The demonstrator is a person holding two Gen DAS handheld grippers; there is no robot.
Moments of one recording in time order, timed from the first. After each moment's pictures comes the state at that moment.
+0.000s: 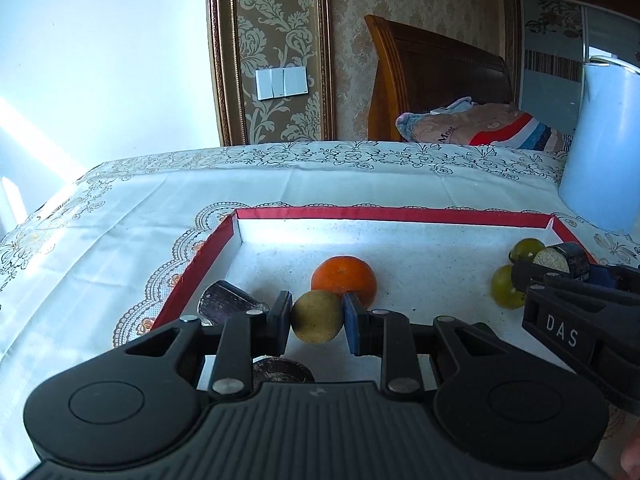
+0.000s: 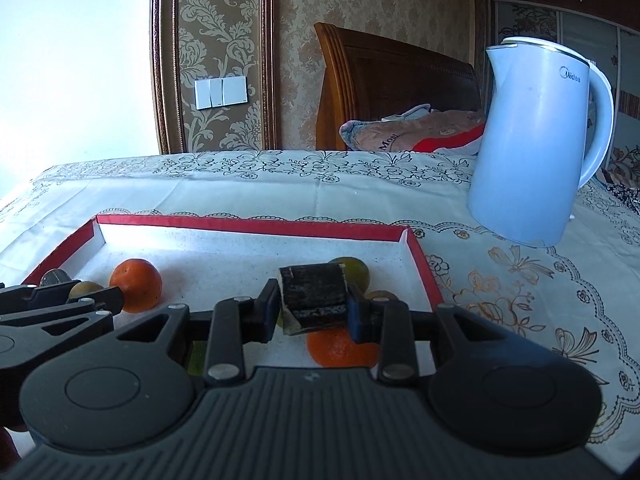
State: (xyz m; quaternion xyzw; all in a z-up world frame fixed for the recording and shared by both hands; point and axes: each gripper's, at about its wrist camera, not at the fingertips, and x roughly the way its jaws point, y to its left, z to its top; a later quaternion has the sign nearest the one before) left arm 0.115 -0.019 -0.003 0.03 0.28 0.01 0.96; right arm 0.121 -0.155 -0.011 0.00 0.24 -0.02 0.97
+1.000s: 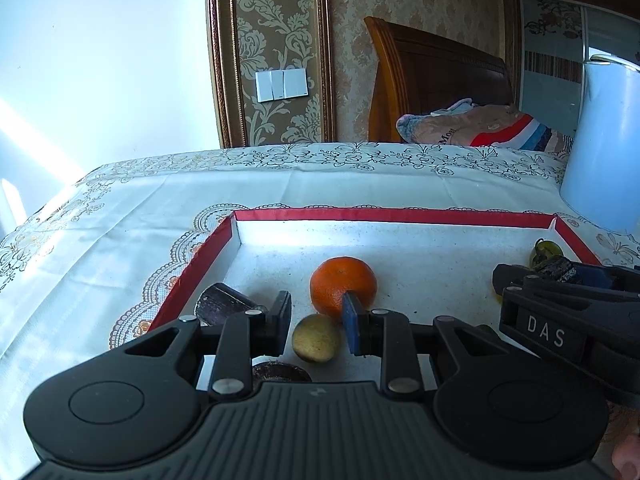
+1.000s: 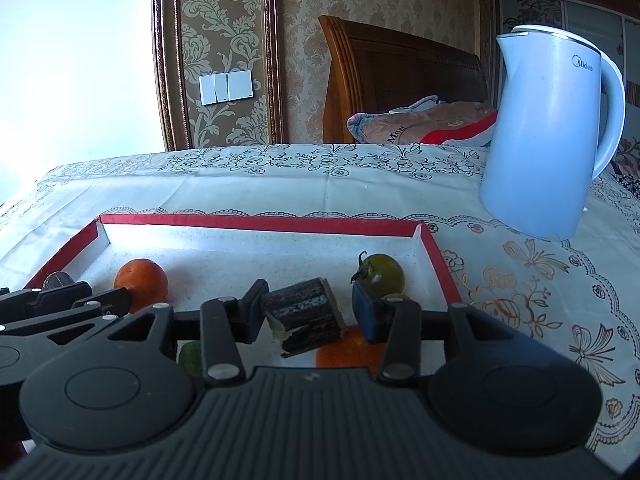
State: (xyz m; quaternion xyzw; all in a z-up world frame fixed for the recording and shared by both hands) left arm 0.116 -0.022 -0.005 0.03 0.27 0.01 0.96; right arm 0.130 -0.154 -0.014 0.01 0.25 -0.01 0.97
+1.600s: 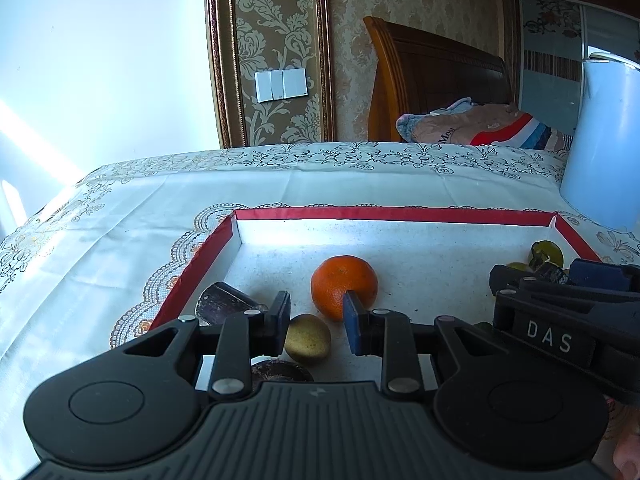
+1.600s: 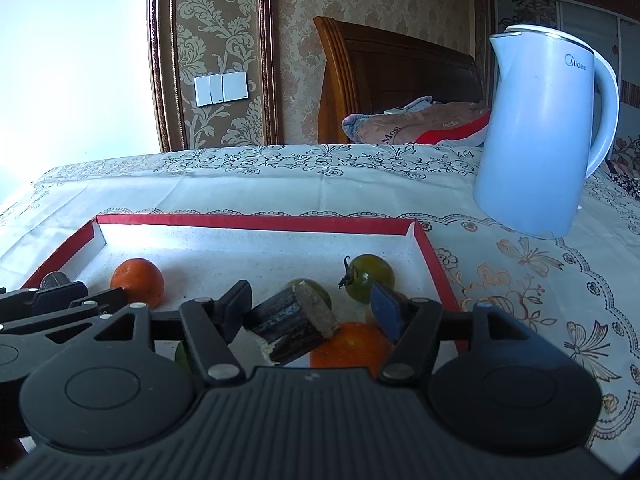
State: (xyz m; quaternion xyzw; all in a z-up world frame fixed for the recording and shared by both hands) left arm 0.115 -0.022 -0.005 0.03 0.27 0.01 0.96; right arm 0.126 -0.155 -0.014 0.01 0.25 -0.02 0.97
